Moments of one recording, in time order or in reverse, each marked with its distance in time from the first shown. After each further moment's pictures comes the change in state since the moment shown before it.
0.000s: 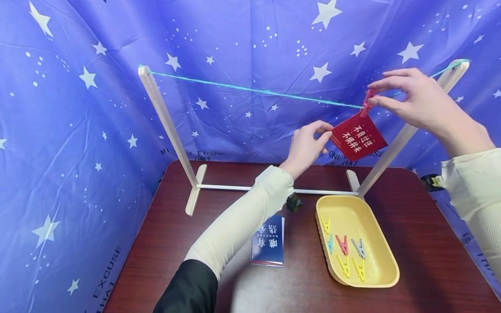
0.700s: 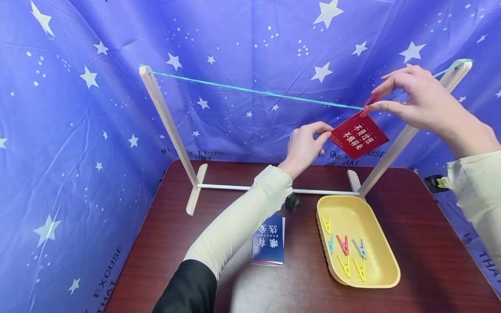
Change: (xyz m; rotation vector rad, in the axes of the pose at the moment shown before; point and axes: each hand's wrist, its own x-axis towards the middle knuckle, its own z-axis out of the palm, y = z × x) left_hand -0.001 -0.001 -0.006 0.094 0.006 0.014; right_hand 0.004 0.001 0.004 -0.022 0.103 -0.208
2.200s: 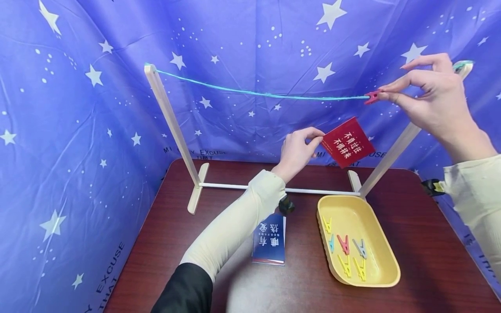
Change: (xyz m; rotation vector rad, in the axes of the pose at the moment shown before) left_hand -0.013 -0.017 -0.008 -0.020 0.040 0.015; right_hand -0.010 -0.017 0.002 0.052 0.377 -0.082
